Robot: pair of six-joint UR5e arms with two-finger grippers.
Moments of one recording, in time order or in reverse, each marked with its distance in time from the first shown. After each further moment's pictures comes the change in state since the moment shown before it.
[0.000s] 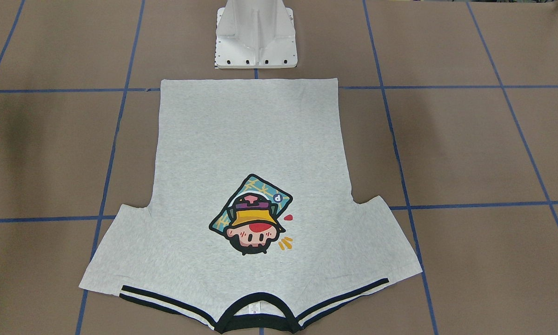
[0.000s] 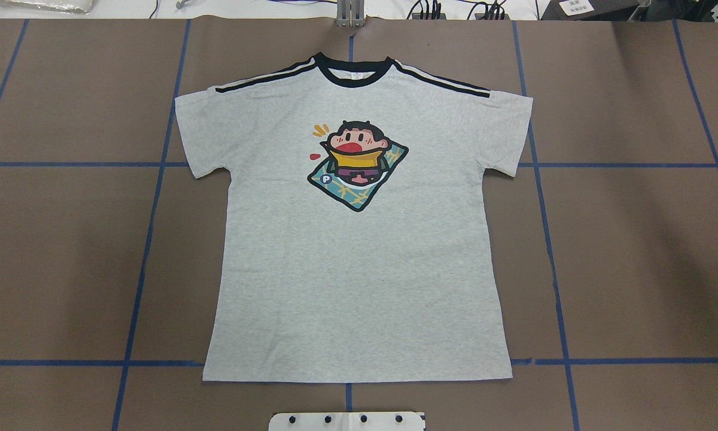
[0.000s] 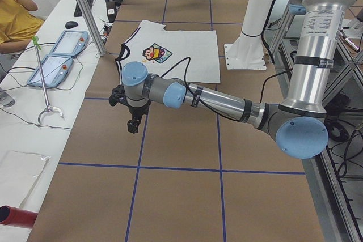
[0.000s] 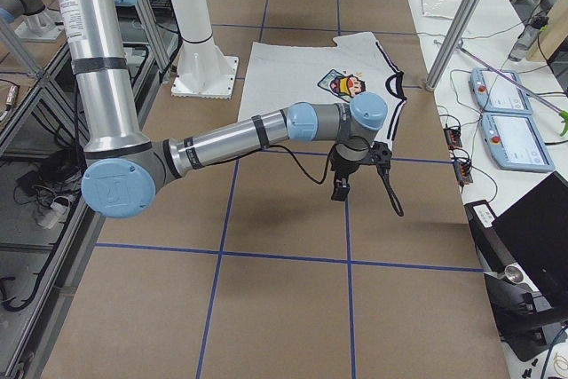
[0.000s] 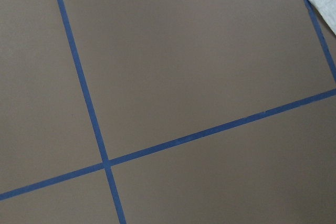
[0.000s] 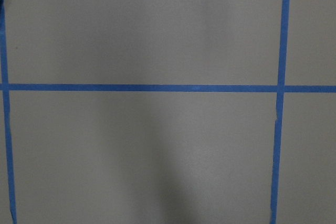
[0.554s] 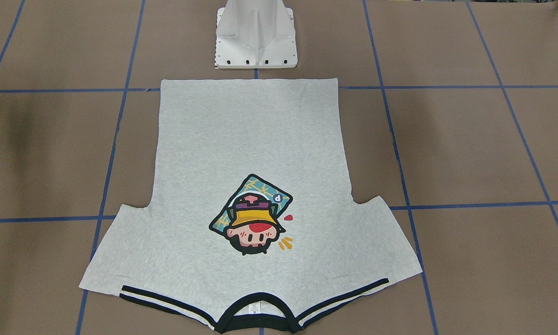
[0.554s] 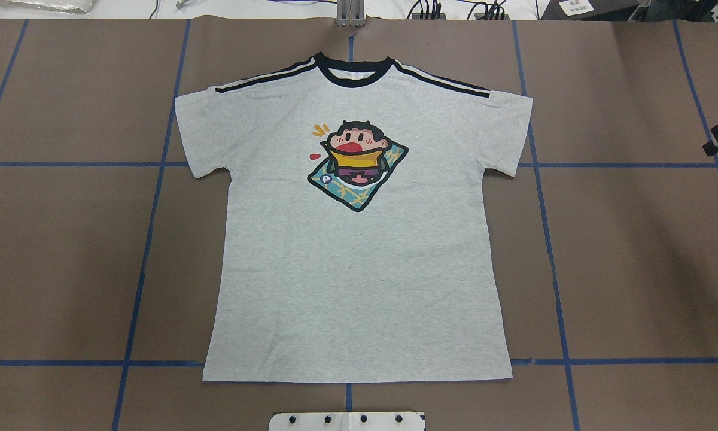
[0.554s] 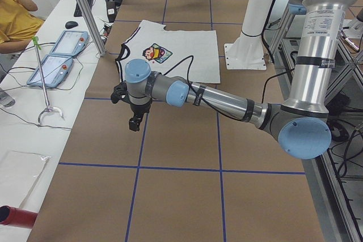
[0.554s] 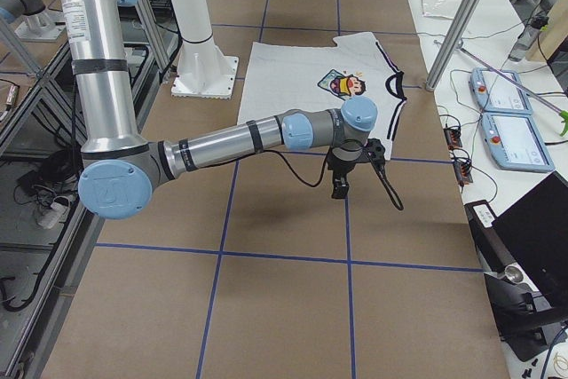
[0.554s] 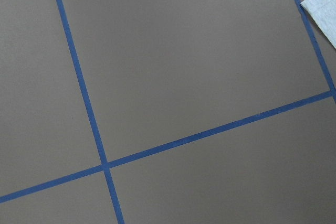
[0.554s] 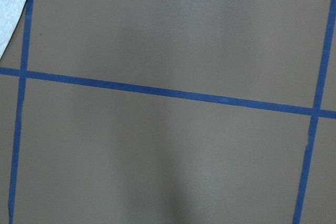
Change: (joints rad) left arm 0.000 0.034 -0.047 -0.002 0.003 -0.002; right arm -0.068 -0.033 -0.003 0.160 0.000 0.010
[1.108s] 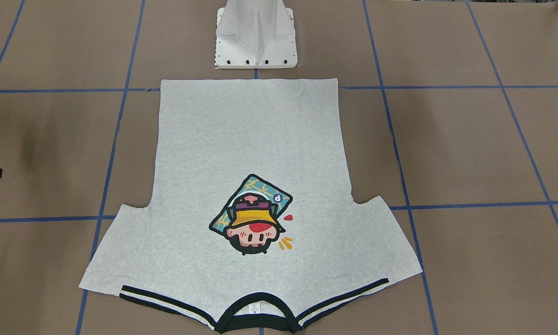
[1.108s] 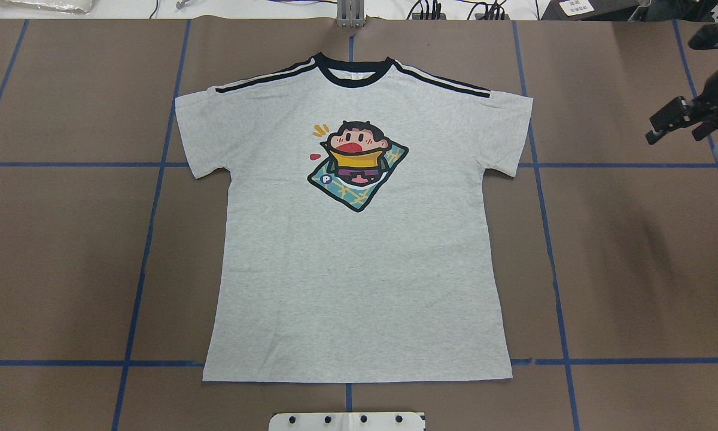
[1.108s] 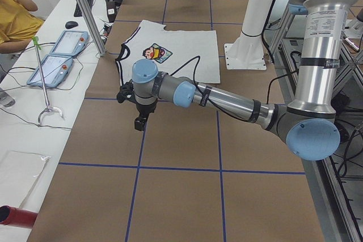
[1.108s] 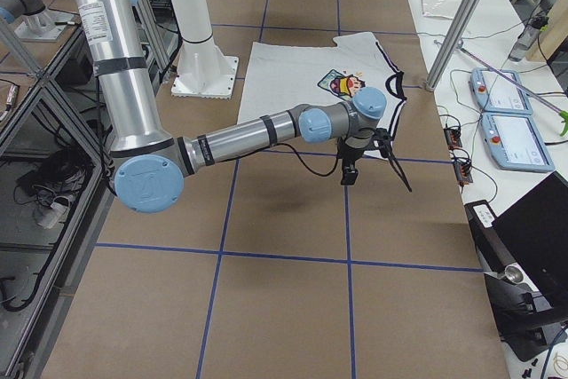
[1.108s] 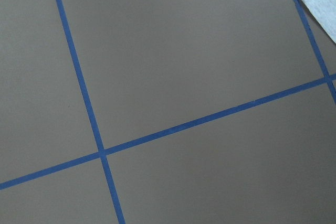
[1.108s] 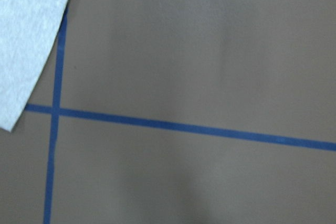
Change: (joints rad) left arm 0.005 0.033 -0.036 -0.008 -0.006 0.002; right arm -0.104 0.146 -0.147 0.123 -0.014 0.196
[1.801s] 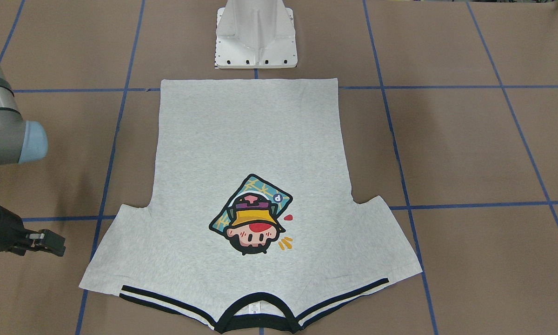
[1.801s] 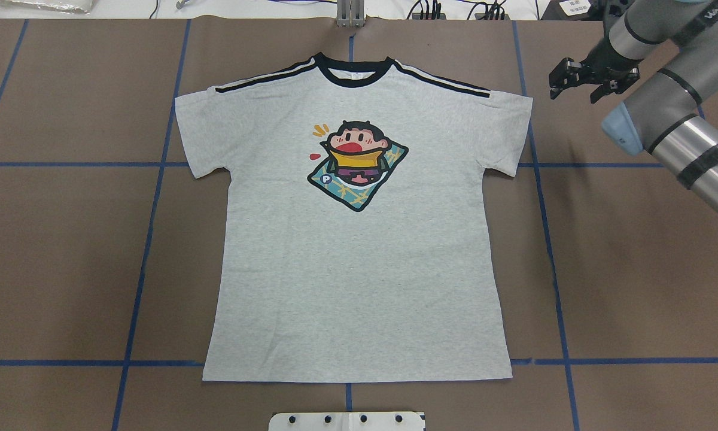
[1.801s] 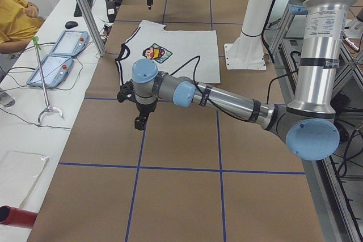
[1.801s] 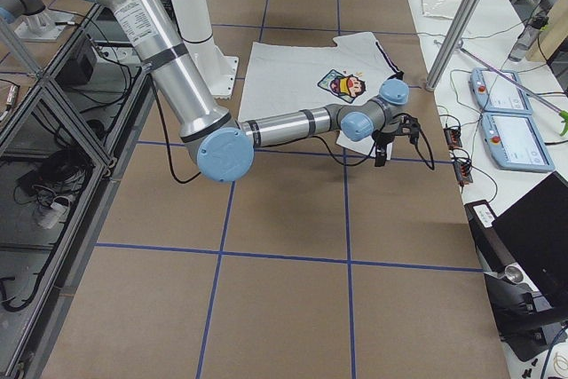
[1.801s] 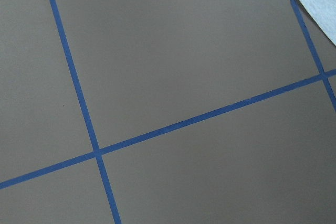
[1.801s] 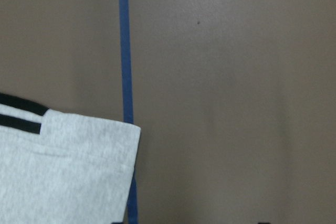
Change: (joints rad) left arm 0.003 0.000 -0.005 -0.001 -0.004 0.002; right arm -0.124 0.307 -0.428 0.388 -0.145 0.441
